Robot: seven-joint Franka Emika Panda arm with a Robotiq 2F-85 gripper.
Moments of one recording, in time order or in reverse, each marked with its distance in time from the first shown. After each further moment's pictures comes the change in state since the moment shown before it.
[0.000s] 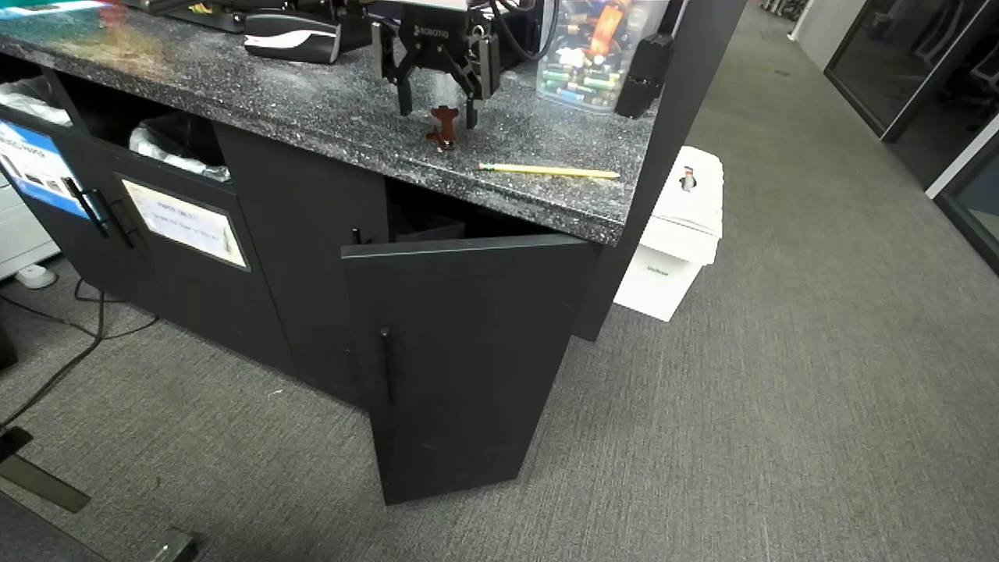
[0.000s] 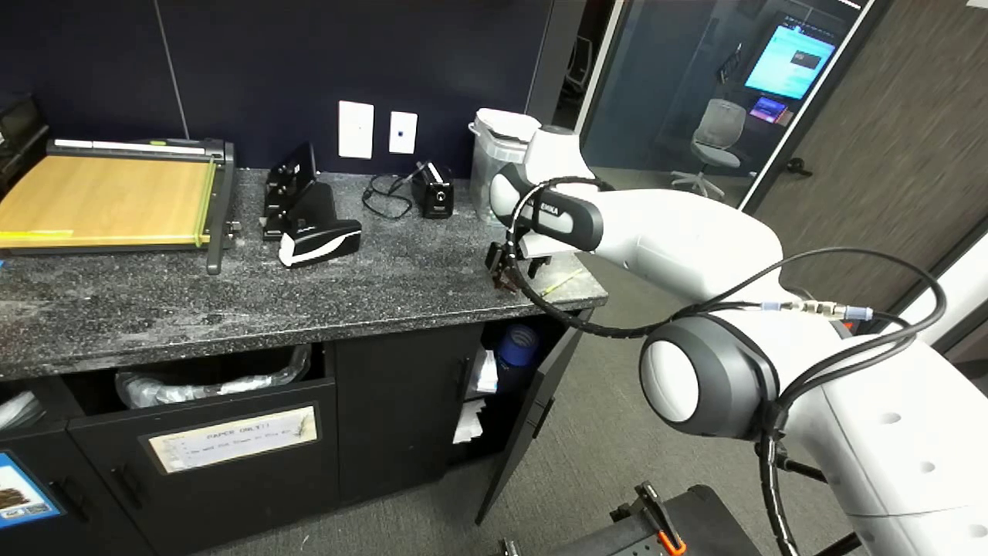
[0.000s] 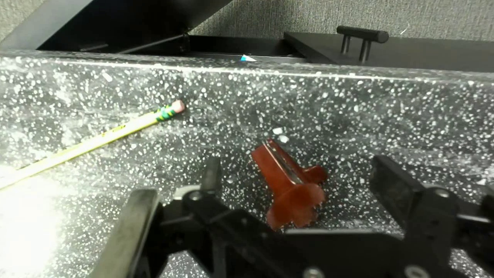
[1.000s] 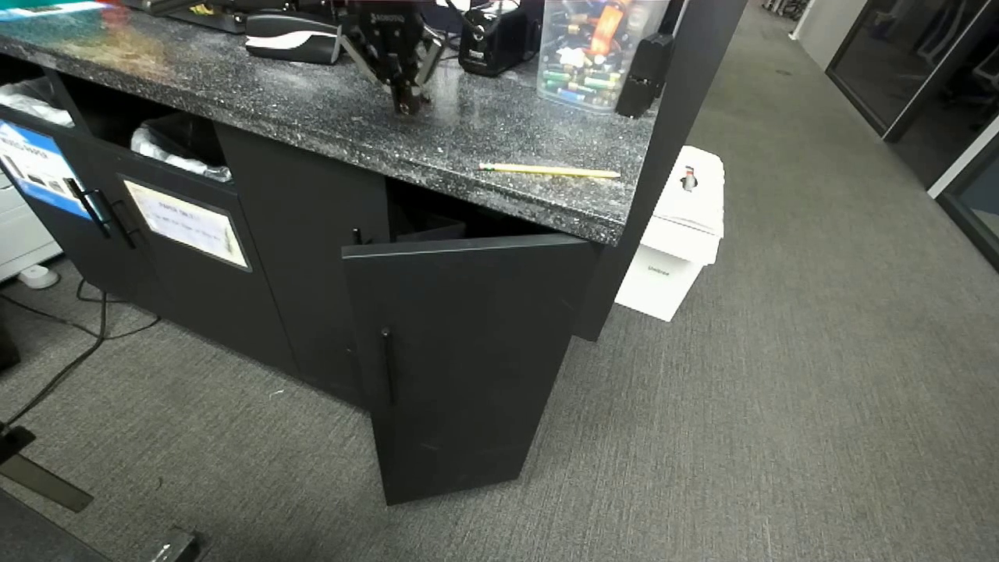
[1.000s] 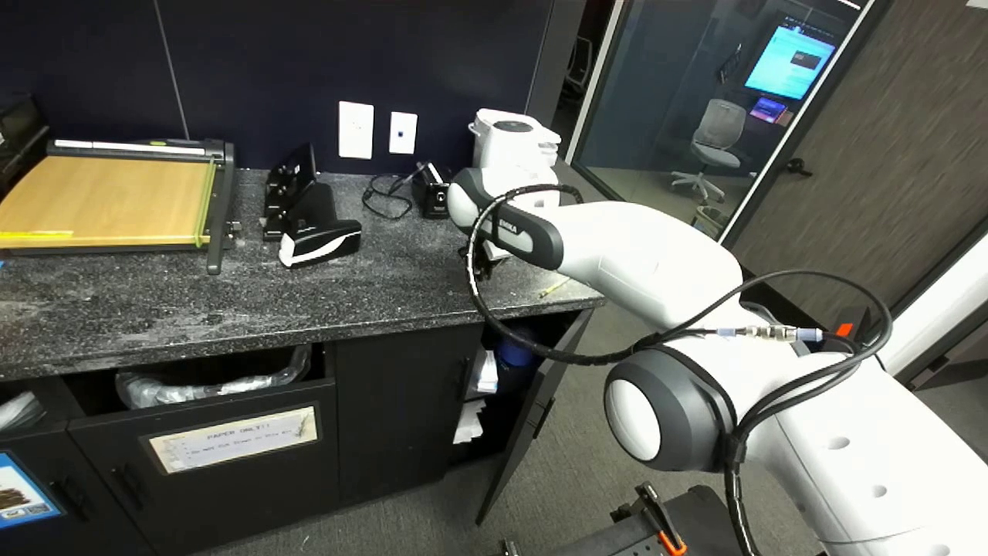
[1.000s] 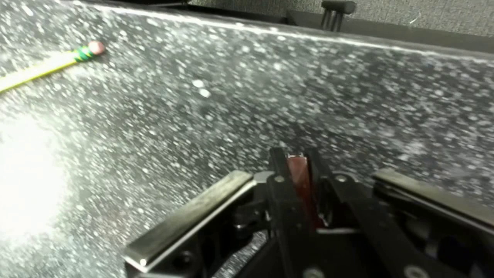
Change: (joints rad) arm 0.111 0.080 -0.051 0.140 -0.019 0.003 0.020
